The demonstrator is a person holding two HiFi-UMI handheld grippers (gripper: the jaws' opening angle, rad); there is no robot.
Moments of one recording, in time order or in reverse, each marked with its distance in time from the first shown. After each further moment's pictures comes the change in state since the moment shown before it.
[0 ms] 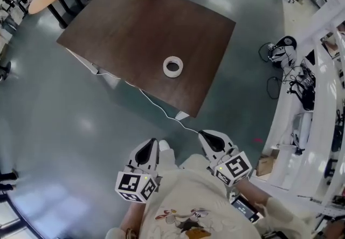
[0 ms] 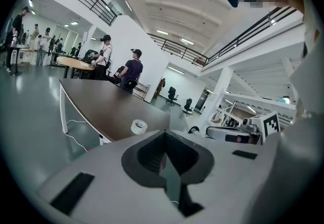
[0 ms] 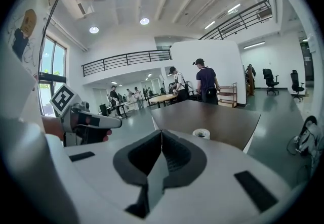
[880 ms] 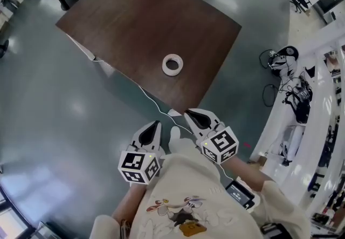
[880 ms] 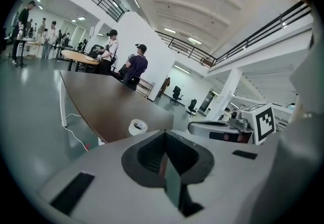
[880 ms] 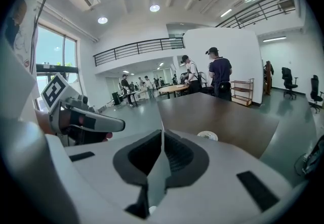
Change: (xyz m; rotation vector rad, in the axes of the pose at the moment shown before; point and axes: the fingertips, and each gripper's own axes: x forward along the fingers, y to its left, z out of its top) left arm 0.095 0.003 0.007 -0.077 0.024 0.044; right arm 0.090 -0.060 0.008 -0.083 0.133 0.141
